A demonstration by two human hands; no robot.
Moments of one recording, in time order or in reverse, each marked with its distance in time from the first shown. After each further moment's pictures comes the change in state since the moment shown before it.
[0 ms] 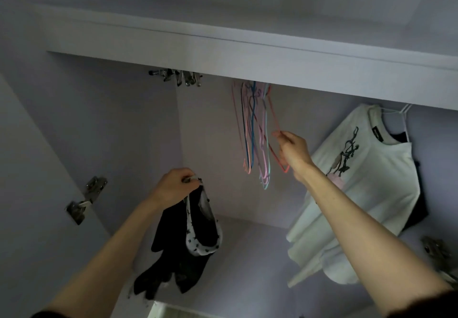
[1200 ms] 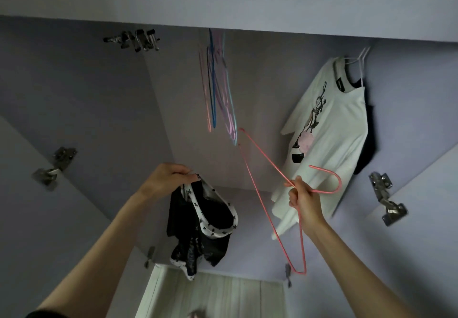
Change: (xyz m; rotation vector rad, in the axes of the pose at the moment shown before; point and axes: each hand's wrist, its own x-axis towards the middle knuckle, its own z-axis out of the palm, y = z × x) left_hand -0.056 0.040 0.072 -0.092 -0.092 -0.161; right_hand -0.129 0.159 -0.107 0.290 0.126 0.297
